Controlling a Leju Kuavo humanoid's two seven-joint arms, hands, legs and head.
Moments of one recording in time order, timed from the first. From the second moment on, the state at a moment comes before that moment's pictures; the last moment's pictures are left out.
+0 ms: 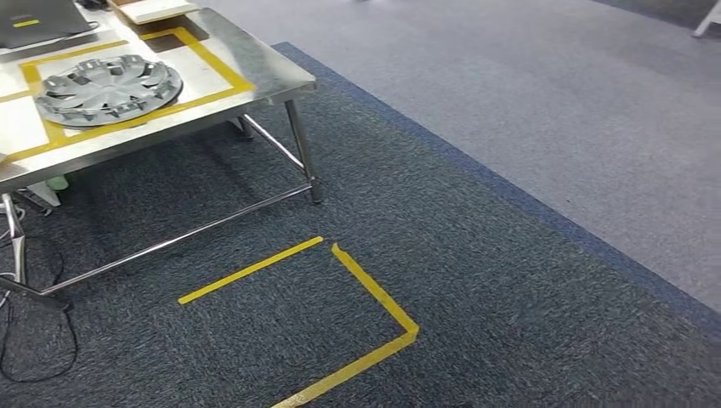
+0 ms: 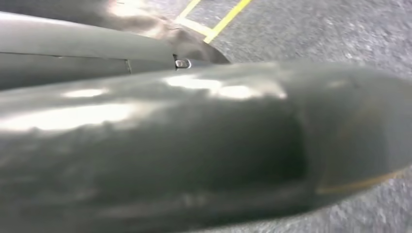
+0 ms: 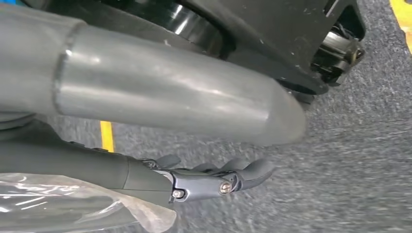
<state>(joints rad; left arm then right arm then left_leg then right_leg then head) -0.01 -0.03 0.19 -0.19 -0.54 0.34 0.10 -0.03 0.12 -0.22 -0.20 0.54 -0.15 -0.15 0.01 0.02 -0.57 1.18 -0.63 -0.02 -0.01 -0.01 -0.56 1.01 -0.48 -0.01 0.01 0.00</state>
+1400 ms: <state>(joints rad) -0.01 -0.05 0.12 -0.19 -0.79 0.38 0.13 -0.03 0.12 -0.38 -0.20 0.48 -0.15 -0.16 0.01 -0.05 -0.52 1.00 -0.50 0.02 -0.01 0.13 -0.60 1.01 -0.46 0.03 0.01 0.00</state>
